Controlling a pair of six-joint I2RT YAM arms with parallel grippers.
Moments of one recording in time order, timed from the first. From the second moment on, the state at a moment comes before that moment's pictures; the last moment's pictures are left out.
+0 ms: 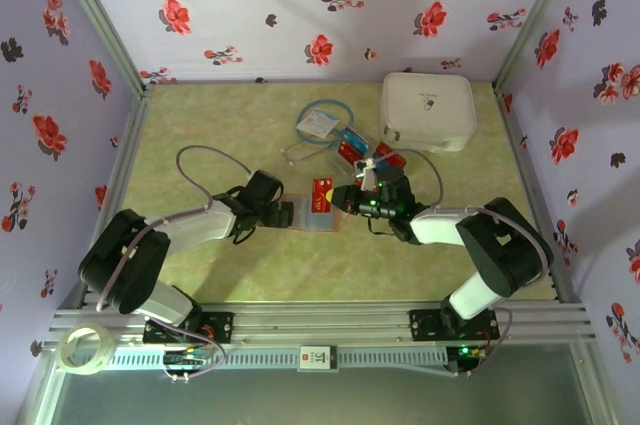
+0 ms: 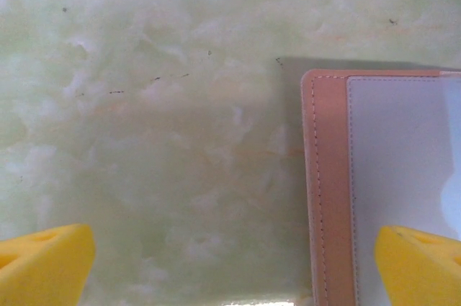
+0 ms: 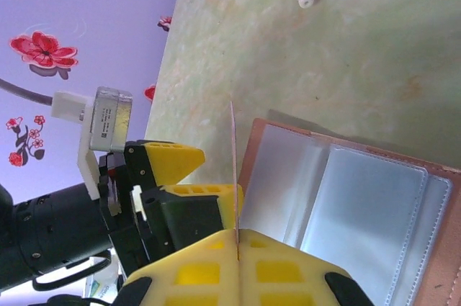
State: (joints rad) left arm -0.67 1.50 0.72 -0.27 -0.22 -0.49; right arm 0.58 1.58 0.54 0.62 -0.56 0.88
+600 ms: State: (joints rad) left arm -0.67 1.52 0.71 -0.25 -0.22 -0.48; right arm 0.58 1.61 0.51 0.65 -0.44 0.97
